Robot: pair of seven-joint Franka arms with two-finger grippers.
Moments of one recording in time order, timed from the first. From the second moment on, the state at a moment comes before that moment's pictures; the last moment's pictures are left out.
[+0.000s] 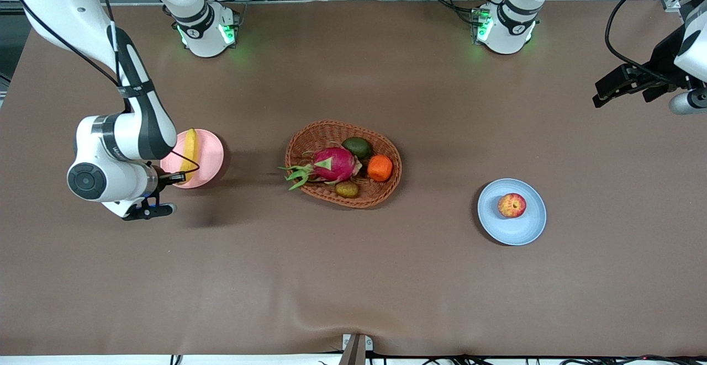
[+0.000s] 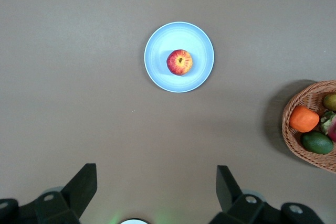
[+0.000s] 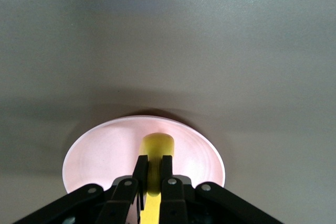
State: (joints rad) left arm 0.04 -0.01 -0.13 -1.51 -0.02 1.48 -0.22; right arm 0.04 0.47 0.00 -1.84 -0.06 1.99 -0.07
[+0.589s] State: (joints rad) left arm 0.04 -0.01 -0.13 -1.51 -0.01 1.48 -0.22; right arm 0.04 0.47 0.00 -1.79 -0.06 1.93 -0.06
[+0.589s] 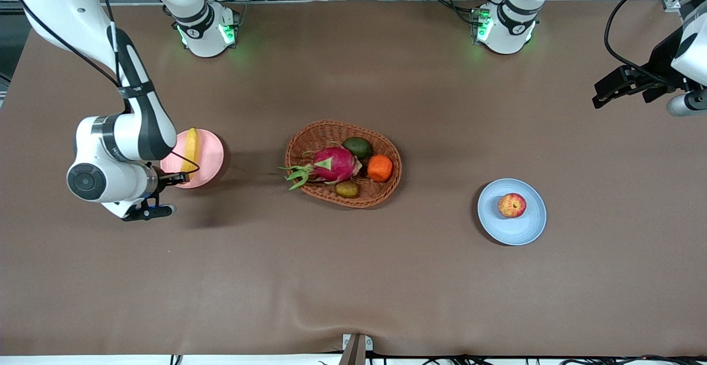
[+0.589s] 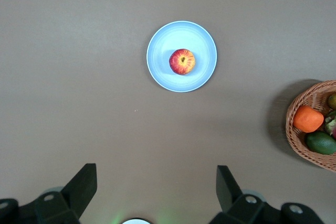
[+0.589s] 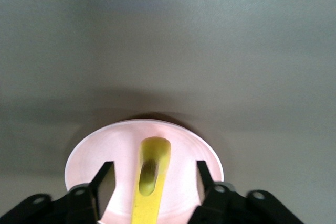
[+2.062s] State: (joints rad) left arm 0.04 0.00 -0.13 -1.52 -0.01 1.48 -0.22; right arm -0.03 0.18 0.05 -1.21 -0.01 1.38 -0.03
